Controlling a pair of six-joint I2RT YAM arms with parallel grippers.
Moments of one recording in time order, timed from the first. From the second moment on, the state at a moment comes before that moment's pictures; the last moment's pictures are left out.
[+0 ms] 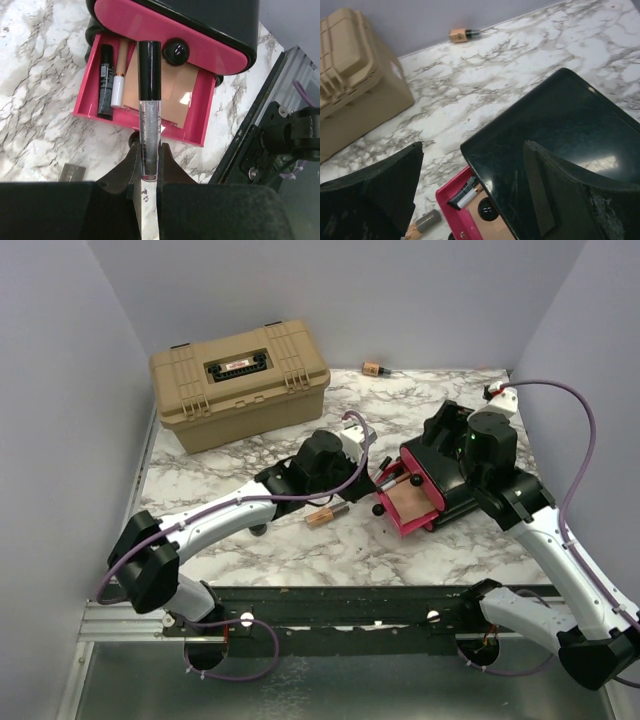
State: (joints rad) left arm -0.88 1.43 1.07 -0.06 0.22 -0.32; right arm 0.47 0.99 1.09 -0.40 0.46 0.44
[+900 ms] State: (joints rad) left arm -0.90 1.86 1.47 -0.35 0.29 -0.32; right arm 0.47 0.93 1.04 -0.41 0.58 0.43
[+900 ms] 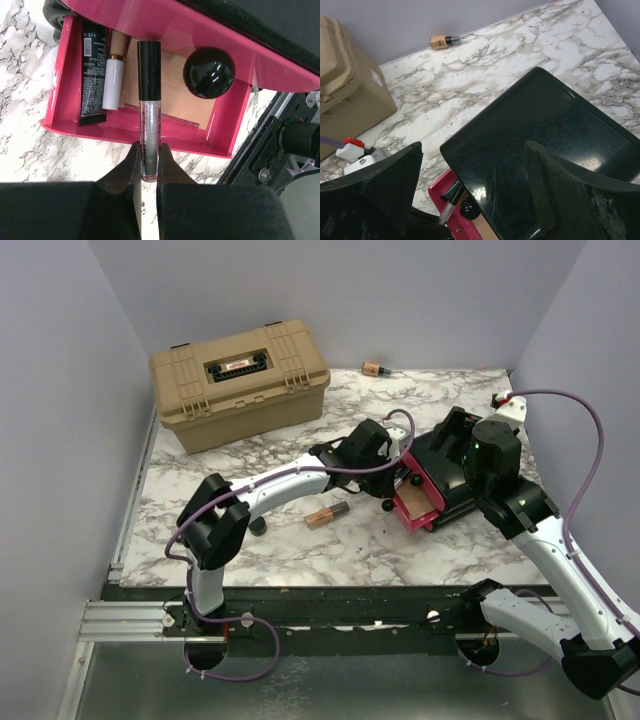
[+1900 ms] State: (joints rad) left arm -0.93 1.93 1.63 -0.53 0.22 -0.38; right arm 0.47 0.92 1.01 -0.40 0.58 0.40
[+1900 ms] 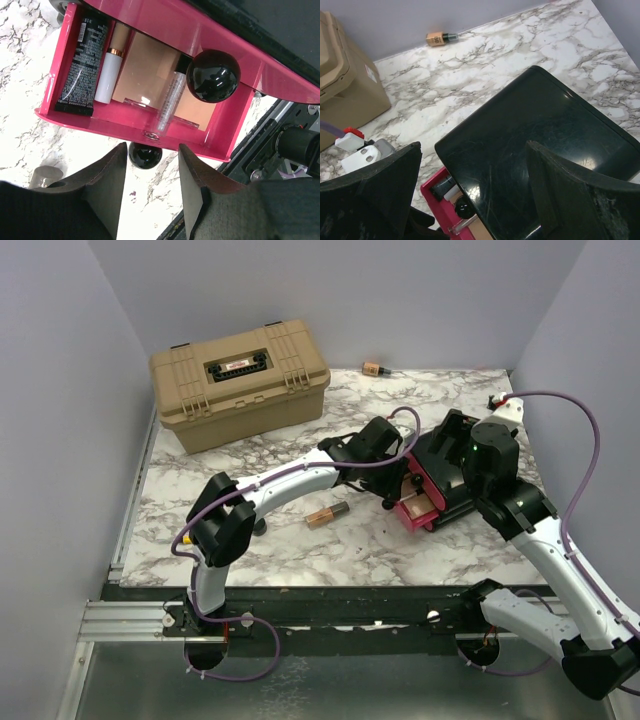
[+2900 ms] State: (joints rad) left arm -0.94 1.63 1.11 -0.13 0.14 -0.41; right arm 0.12 1.18 1.06 -0.42 0.41 0.34
